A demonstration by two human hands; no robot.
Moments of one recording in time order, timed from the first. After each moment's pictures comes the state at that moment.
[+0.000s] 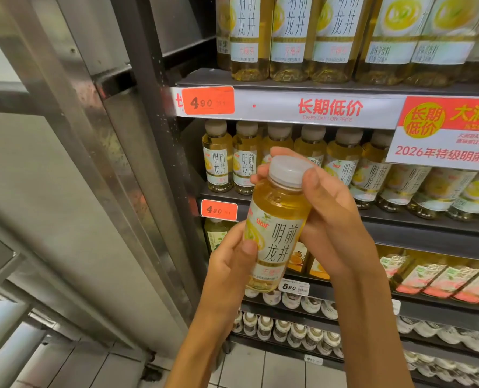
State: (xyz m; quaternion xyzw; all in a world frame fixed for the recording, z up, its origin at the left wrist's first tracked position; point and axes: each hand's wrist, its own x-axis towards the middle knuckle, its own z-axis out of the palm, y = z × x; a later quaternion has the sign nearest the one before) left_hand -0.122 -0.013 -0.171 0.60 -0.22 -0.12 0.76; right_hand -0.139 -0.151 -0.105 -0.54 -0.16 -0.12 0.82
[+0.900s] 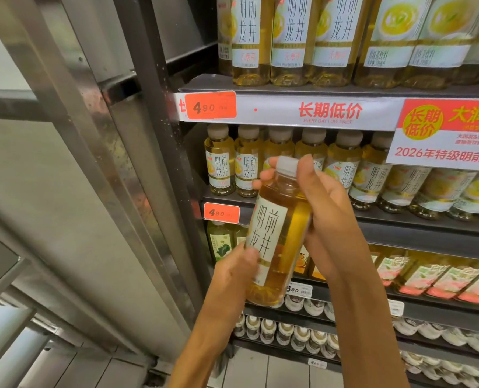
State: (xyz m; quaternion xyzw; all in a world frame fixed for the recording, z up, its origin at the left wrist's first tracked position) left_hand -0.128 -0.004 -0.173 0.65 -0.19 -0.18 0.71; right_hand -0.140 -0.137 -0.099 -0.59 -0.06 -0.16 0.79
